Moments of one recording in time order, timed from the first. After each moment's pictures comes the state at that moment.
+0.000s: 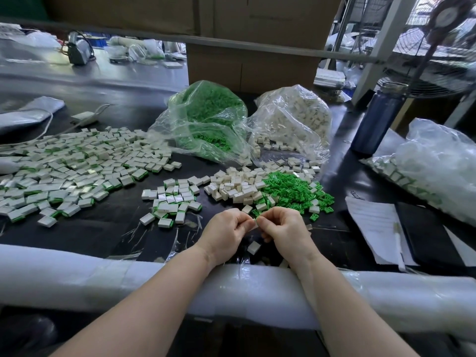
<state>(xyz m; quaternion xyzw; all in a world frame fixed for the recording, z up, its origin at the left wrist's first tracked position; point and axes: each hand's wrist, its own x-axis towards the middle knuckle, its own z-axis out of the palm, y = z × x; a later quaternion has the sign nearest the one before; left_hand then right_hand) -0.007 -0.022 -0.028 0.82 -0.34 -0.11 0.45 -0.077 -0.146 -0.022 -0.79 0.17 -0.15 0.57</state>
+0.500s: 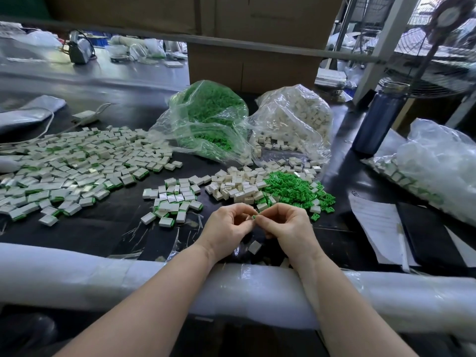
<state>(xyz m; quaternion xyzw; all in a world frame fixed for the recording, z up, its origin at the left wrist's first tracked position) -0.009 -0.022 -0.022 0.77 -0.29 -0.14 0.55 -0.080 -0.146 -0.020 -0.72 0.12 -0.18 0.66</state>
